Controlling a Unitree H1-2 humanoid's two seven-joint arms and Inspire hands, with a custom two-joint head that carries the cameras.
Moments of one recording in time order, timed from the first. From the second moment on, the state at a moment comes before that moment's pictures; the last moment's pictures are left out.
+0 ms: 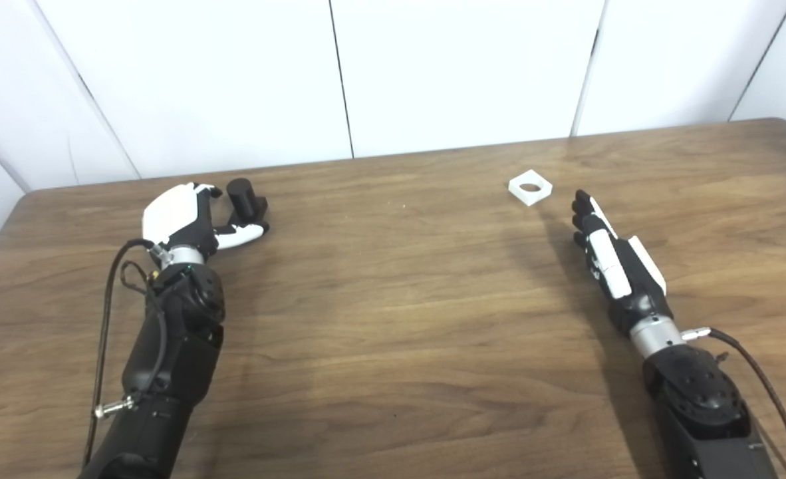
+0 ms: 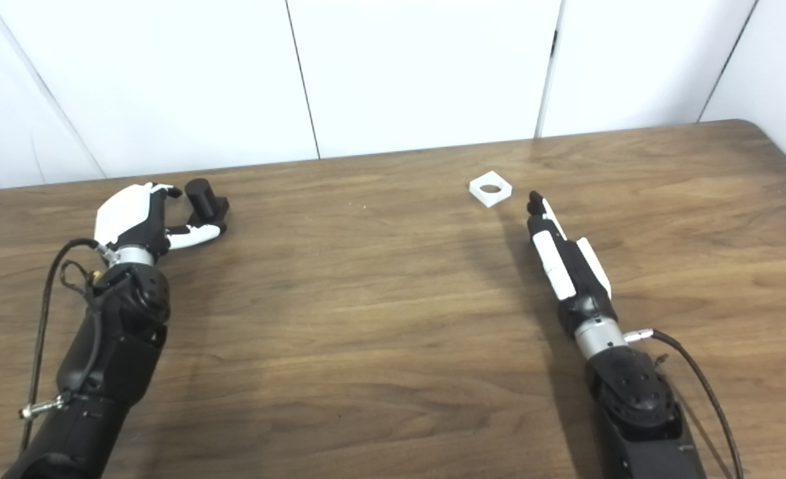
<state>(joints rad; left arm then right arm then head) -0.57 0.26 -0.13 0.42 0.90 0.47 -0.01 -0.12 -0.22 -0.06 -0.03 0.02 0.10 0.09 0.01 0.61</state>
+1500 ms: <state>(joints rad) -0.59 0.26 -0.18 0.47 0.91 0.47 -0.04 -0.11 -0.22 -0.08 -0.04 0.06 0.13 0.09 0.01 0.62</state>
